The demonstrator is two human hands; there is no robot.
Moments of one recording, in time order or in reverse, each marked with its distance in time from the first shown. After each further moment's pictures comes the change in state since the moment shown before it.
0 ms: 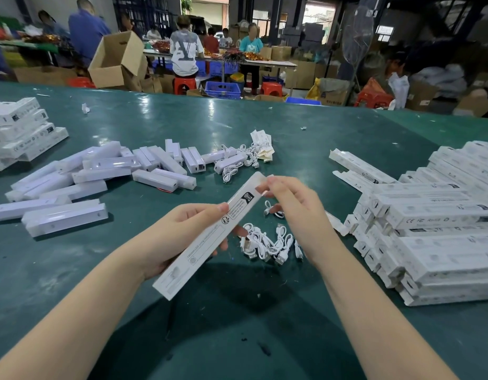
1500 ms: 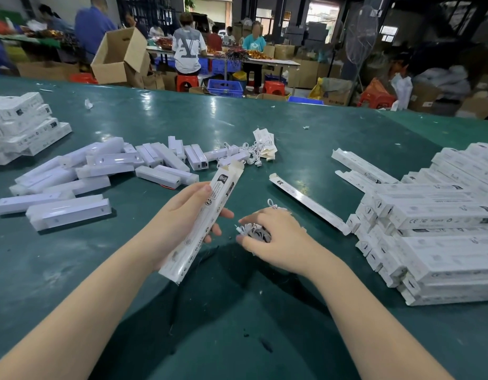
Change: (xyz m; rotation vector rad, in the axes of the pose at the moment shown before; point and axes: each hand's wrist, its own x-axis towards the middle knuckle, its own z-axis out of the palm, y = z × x) left_hand 0.005 -0.005 0.003 -0.055 0.304 0.058; right_hand -0.008 0.026 0.009 -0.872 -0.443 0.077
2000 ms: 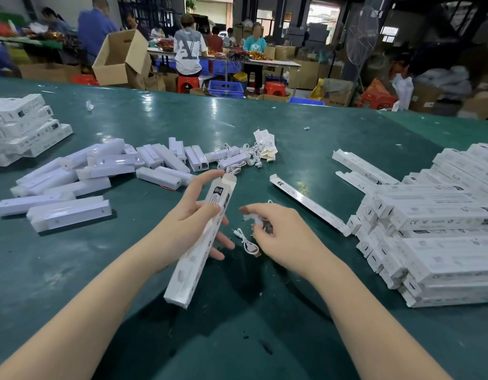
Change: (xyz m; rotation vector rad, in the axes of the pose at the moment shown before) left_hand -0.001 -0.001 0.002 0.024 -0.097 0.059; right_hand -0.003 -0.002 -0.003 0.192 0.156 -0.082
